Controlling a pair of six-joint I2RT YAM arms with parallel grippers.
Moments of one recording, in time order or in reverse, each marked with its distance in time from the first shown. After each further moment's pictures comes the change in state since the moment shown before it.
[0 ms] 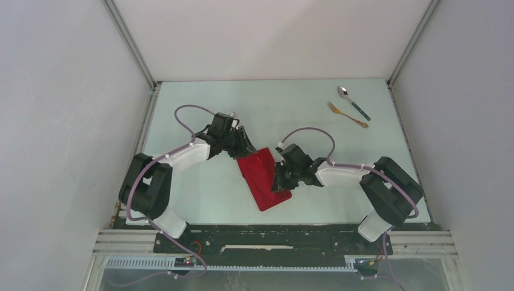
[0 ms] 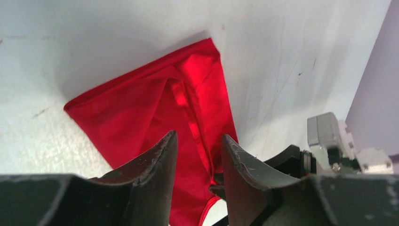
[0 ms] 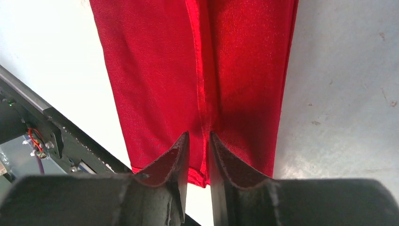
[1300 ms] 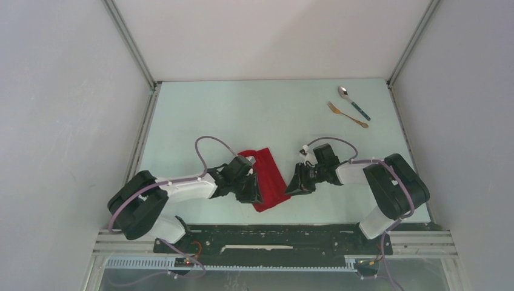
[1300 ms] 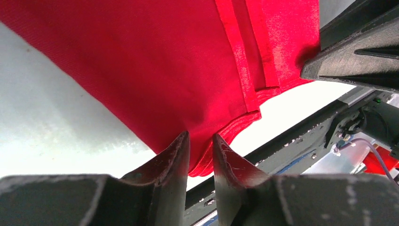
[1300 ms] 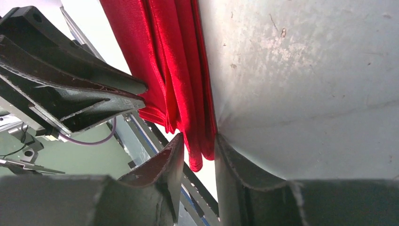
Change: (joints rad) left arm -0.378 -0.175 -0.372 0.047 -0.053 -0.113; right arm -0.348 0.008 -0.213 0.164 -0.524 -0.018
